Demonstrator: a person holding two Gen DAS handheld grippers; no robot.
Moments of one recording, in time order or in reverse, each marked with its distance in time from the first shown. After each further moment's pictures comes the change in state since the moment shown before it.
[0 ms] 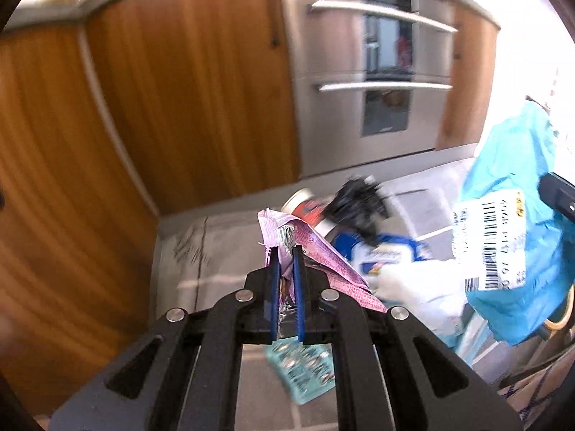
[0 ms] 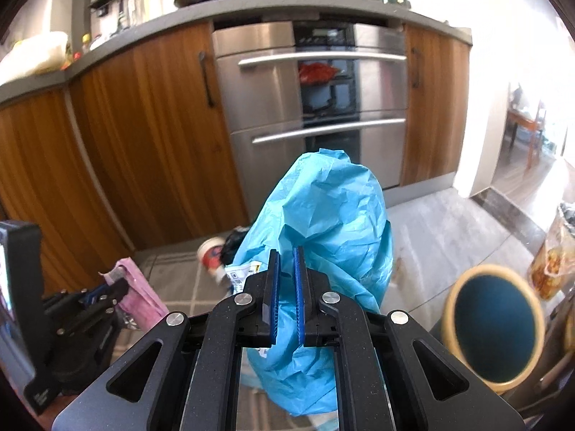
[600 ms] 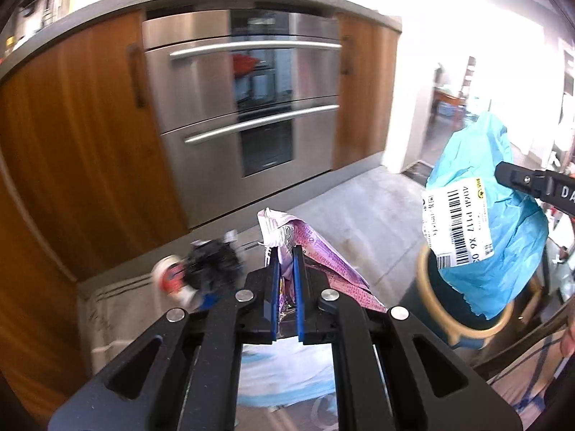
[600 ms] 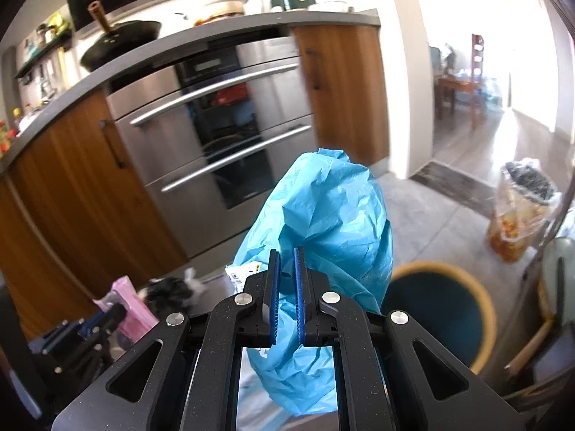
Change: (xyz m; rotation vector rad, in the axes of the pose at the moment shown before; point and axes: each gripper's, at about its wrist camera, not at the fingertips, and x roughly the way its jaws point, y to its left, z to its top) left arm -0.008 -0.119 0.051 0.156 -0.105 -0.335; right arm -0.031 -0.140 0.039 0.210 -0.032 -0.196
